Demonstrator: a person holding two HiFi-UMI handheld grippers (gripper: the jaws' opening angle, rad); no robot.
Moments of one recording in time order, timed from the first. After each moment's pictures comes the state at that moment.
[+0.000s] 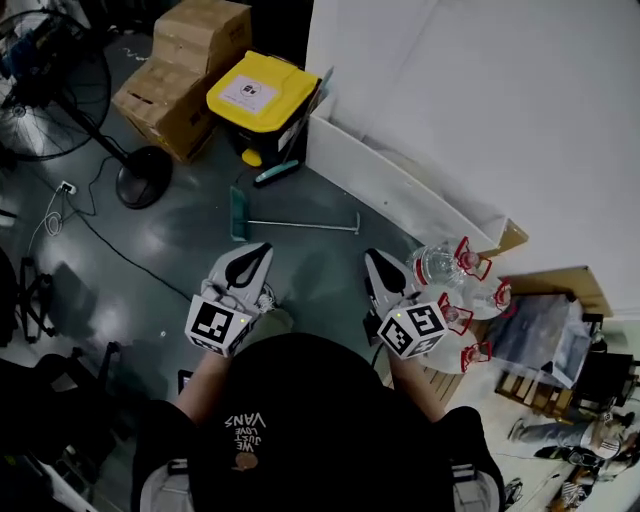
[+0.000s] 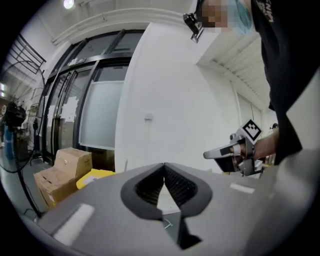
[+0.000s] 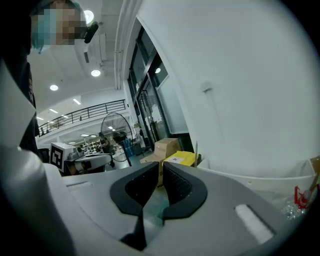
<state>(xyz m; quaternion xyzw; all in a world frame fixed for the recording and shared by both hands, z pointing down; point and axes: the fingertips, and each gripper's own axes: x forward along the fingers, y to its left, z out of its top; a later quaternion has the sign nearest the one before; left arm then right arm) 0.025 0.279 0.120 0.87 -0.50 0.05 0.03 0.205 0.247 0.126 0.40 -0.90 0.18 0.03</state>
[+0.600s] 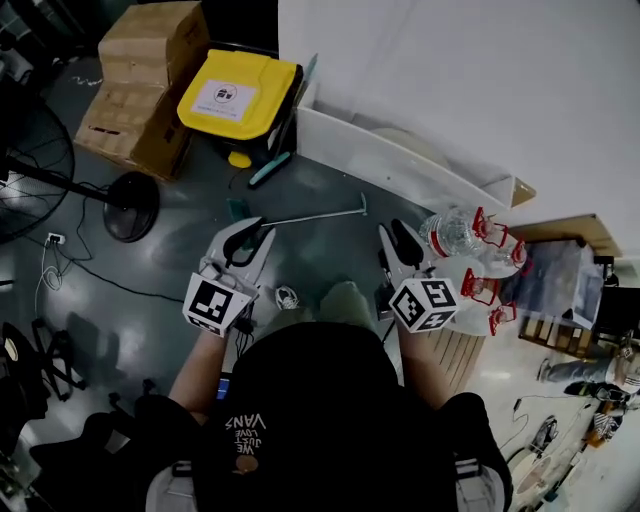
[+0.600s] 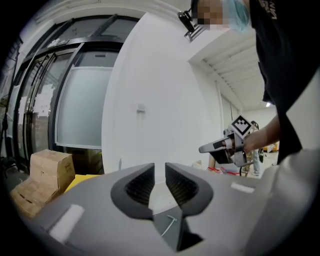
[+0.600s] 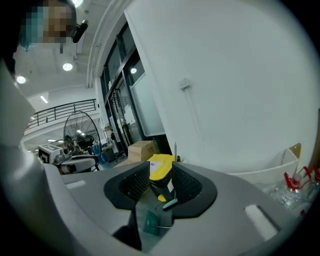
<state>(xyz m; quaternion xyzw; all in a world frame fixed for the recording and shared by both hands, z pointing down) -0.040 0.157 0.146 0.92 -0.38 0.08 0.02 0.174 0.148 0.155 0.54 -0.81 0.21 0.02</state>
